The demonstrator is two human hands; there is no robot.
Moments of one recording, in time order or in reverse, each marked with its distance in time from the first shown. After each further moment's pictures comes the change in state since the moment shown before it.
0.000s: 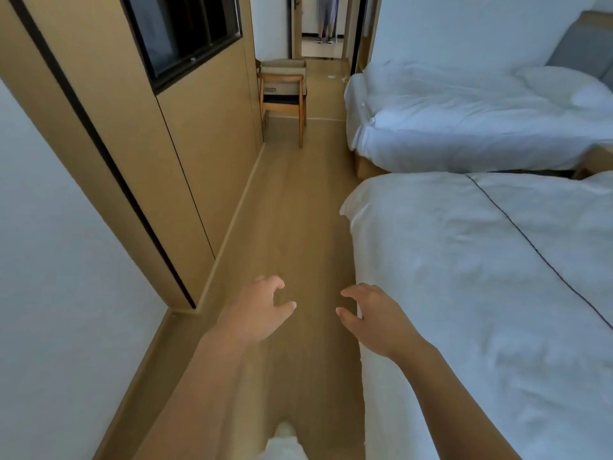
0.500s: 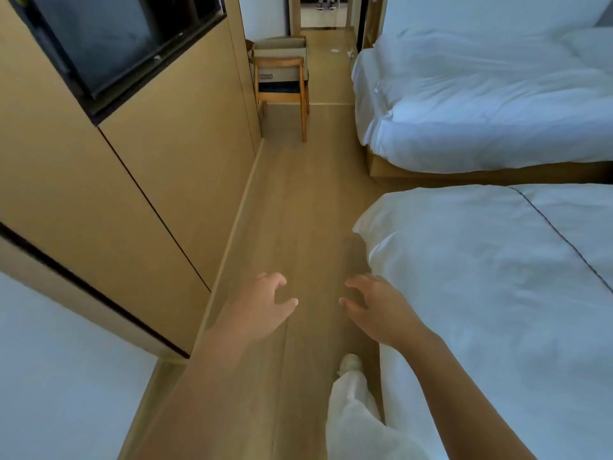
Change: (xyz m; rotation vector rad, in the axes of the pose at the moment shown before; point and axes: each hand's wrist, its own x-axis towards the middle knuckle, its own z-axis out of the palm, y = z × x) left_hand 0.303 0.005 -0.071 0.076 -0.063 -0.038; right_hand 0.309 0.048 -0.045 0.048 -0.033 0.051
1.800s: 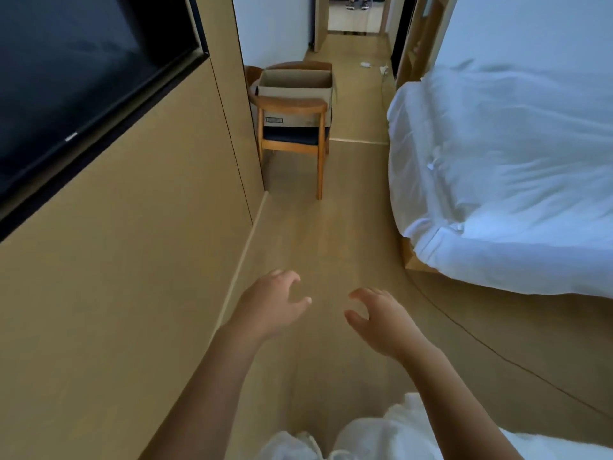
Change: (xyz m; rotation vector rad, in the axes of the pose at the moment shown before) left_hand 0.762 0.039 -0.236 -0.001 0.075 0.005; right_hand 0.782 0.081 -0.152 -0.028 -0.075 -0.036
